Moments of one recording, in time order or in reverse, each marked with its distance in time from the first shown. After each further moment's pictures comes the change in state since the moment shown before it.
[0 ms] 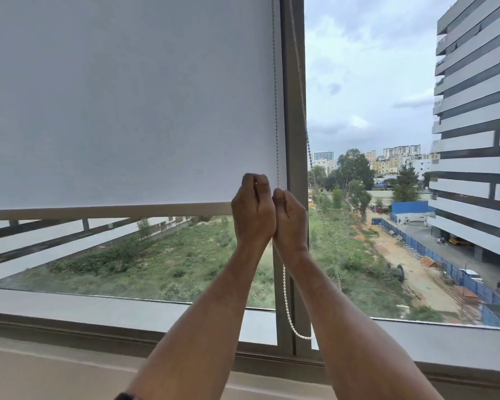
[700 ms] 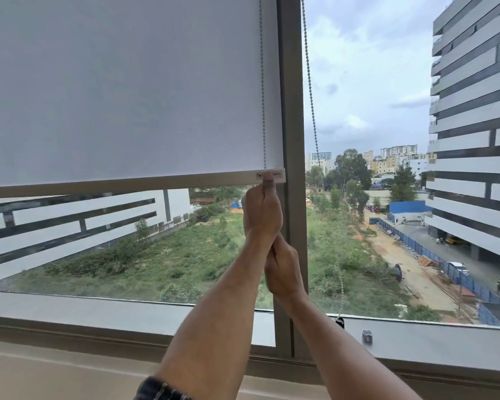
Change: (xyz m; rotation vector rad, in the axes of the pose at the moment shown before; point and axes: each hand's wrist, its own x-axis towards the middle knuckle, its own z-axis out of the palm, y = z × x) left_hand 0.004 -0.001 0.025 -0.062 -0.093 -0.132; right_hand -0.058 0.054 -0.018 -0.217 -0.218 -0.071
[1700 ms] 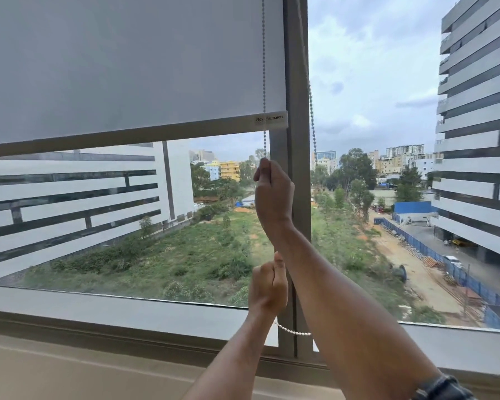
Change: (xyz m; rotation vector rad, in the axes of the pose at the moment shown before) left_hand -0.106 -0.103 -0.012 0.264 -0.193 -0.165; right_hand 0.104 -0.092 0.017 0.216 0.227 0.018
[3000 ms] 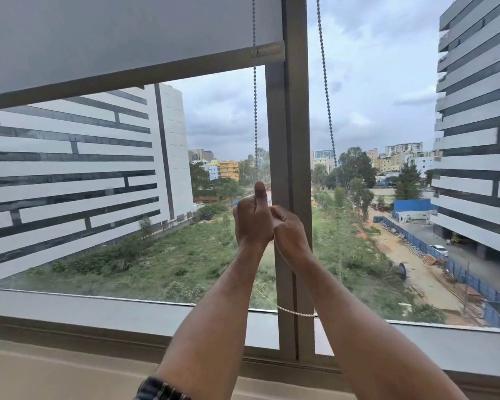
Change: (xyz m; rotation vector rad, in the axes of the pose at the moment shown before) left_hand 0.104 0.071 -0.035 -0.232 0.278 0.088; right_hand -0.028 0.071 -0.049 -0.117 -0.301 0.262
